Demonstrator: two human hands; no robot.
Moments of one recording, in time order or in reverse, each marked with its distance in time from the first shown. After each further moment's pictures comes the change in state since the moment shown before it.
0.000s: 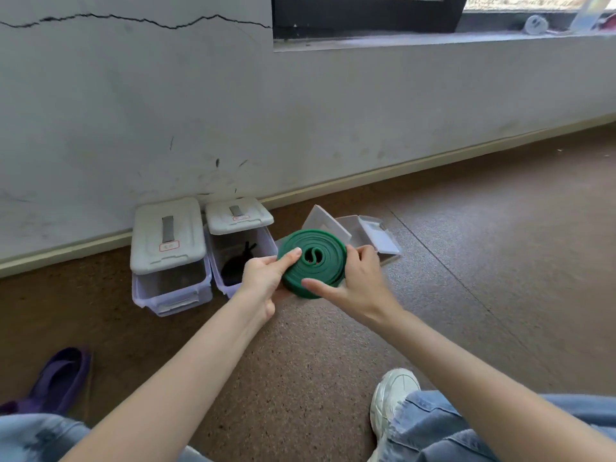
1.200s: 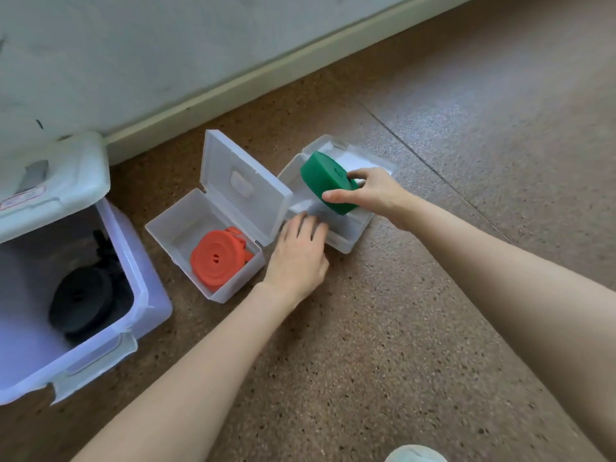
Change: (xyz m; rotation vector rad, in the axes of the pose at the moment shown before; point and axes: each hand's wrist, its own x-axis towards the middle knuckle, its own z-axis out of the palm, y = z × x) left_hand 0.308 -0.195 0.147 1.730 -0.410 0.776; right_hand 0.262 0.317 0.094 0.436 -0.215 0.412
